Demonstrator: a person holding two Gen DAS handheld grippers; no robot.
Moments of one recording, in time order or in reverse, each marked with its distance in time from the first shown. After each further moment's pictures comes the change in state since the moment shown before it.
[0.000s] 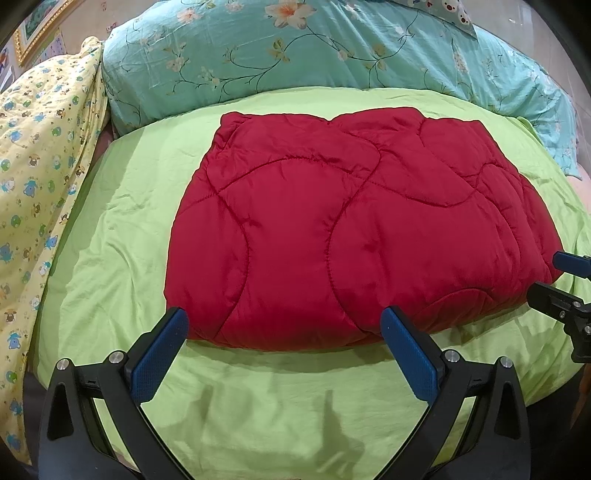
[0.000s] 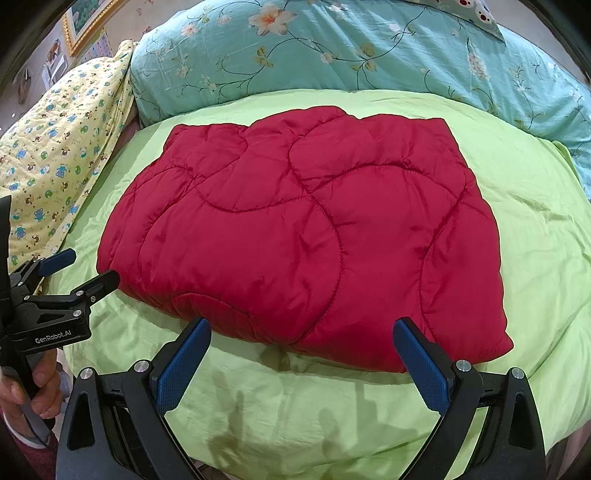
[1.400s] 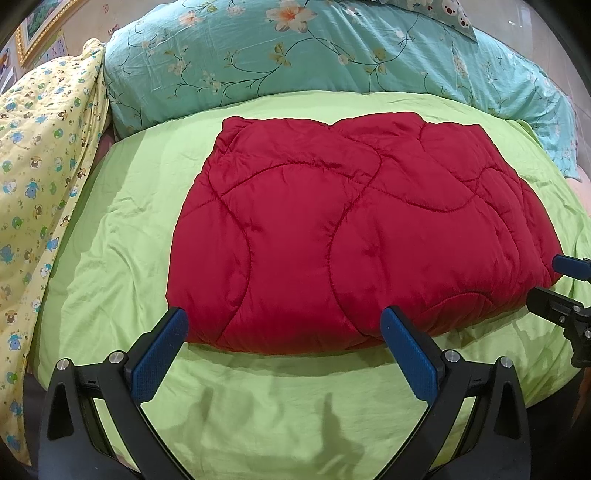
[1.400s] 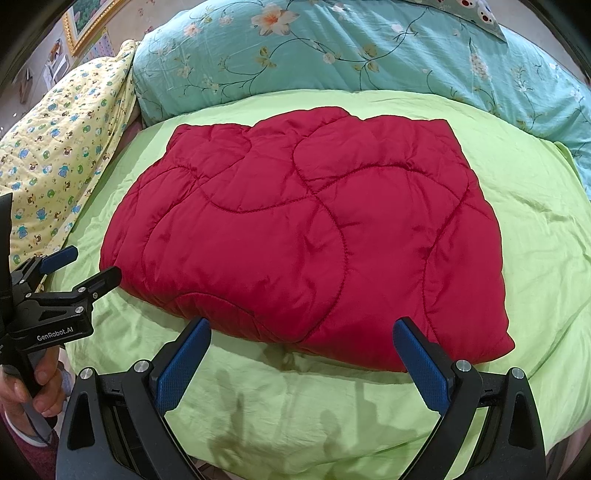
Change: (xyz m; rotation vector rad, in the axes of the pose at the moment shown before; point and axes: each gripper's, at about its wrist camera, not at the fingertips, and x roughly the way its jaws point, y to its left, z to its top) left arm -0.003 -0.001 0.001 -0.007 -0.011 0.003; right arm -0.002 0.003 0.001 -0.004 0.000 0.005
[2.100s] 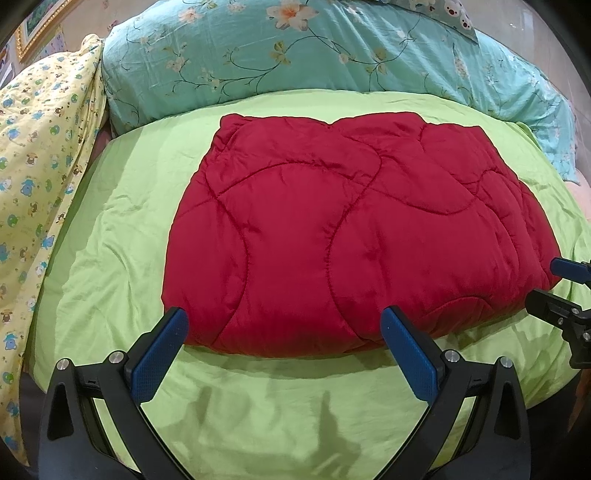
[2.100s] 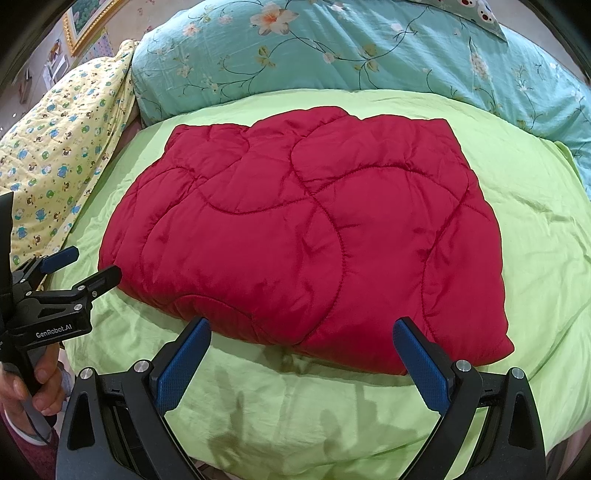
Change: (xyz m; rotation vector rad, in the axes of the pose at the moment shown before) left arm 0.004 0.000 0.004 -0.012 0.010 -0.015; right arm 0.001 -0.002 0.001 0.003 0.004 0.002
